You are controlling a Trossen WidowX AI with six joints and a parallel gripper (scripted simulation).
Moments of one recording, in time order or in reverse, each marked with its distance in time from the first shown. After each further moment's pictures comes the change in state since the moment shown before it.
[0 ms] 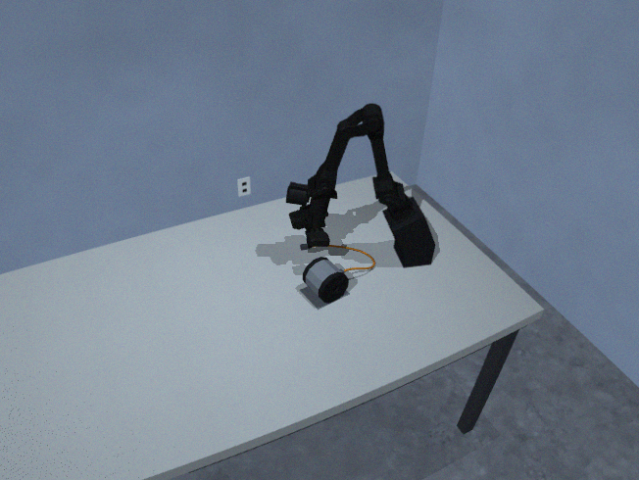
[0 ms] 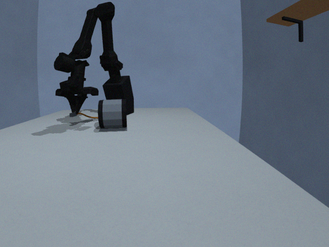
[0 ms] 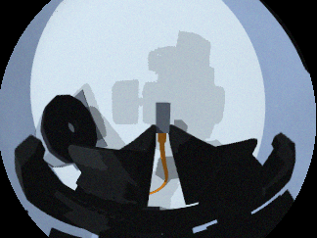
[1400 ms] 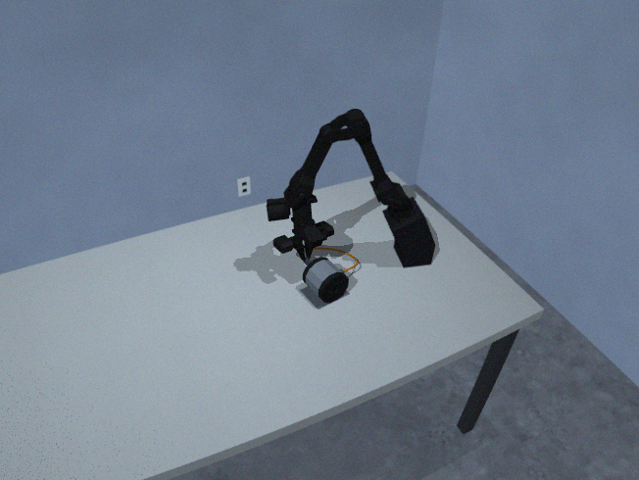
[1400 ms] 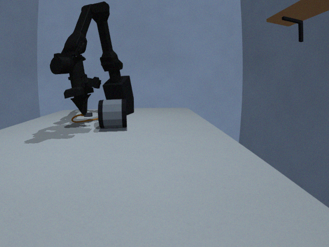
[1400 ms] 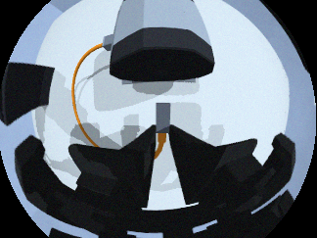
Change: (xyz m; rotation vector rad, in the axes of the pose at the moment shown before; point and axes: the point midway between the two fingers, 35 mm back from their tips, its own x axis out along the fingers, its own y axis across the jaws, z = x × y) arm 0.003 0.062 0.031 -1.901 0.008 0.327
